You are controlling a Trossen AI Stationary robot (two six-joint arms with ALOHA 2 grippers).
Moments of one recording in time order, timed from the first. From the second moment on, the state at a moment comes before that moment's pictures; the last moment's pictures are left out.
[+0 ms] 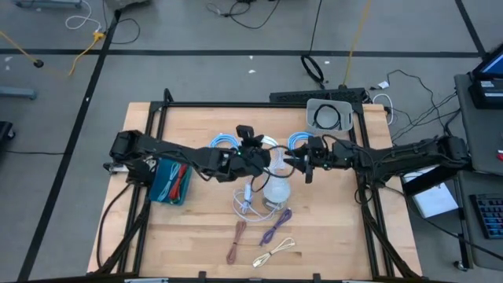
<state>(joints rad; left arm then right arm) -0.13 1.79 1.51 -0.34 -0.96 0.49 -0.02 1.01 0.42 0.51 0.08 0.43</state>
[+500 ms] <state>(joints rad) -0.14 1.75 1.51 -0.33 -0.88 0.48 -0.02 1.01 0.42 0.58 0.10 0.41</state>
